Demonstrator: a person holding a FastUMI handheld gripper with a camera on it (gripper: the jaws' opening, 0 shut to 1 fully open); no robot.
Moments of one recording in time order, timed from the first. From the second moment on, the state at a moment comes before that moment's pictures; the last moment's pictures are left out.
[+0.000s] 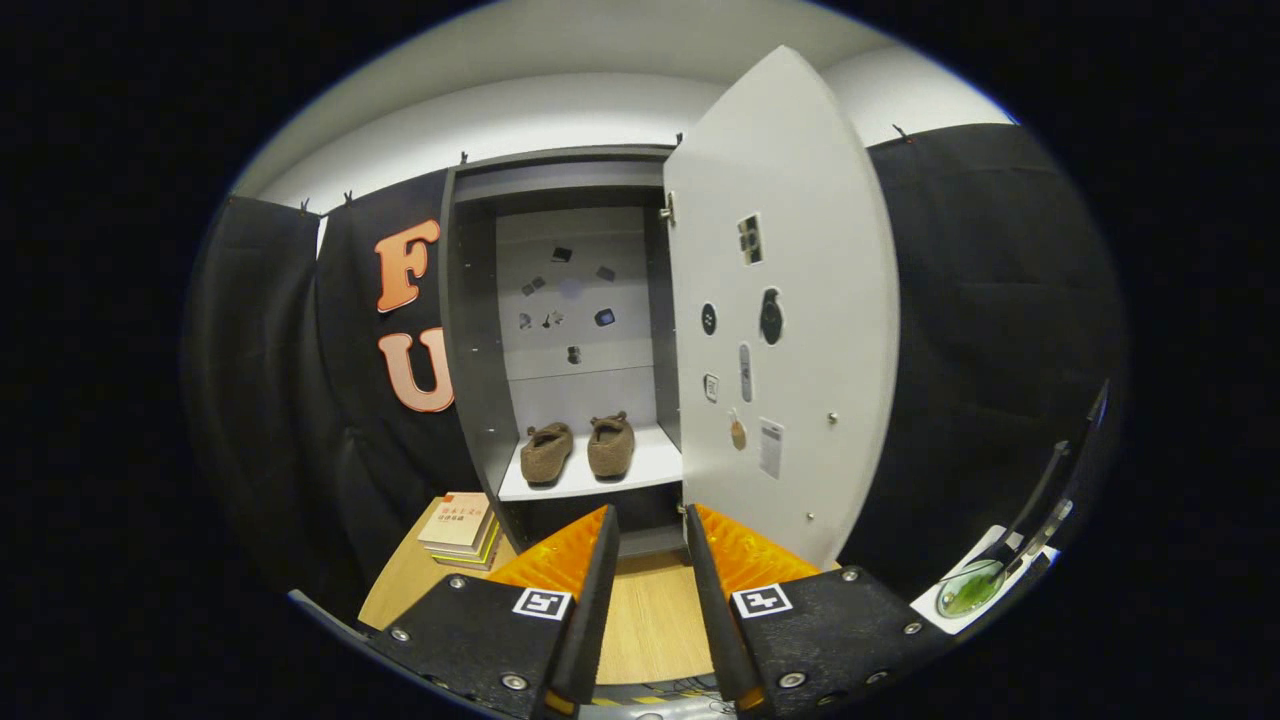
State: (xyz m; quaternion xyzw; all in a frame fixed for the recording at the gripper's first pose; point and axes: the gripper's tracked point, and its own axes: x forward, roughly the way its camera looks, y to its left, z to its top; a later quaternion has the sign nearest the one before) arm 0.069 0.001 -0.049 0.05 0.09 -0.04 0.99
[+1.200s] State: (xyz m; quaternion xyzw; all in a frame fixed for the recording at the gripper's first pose) arm 0.095 -0.171 -0.073 0.08 0.08 -0.14 0.98
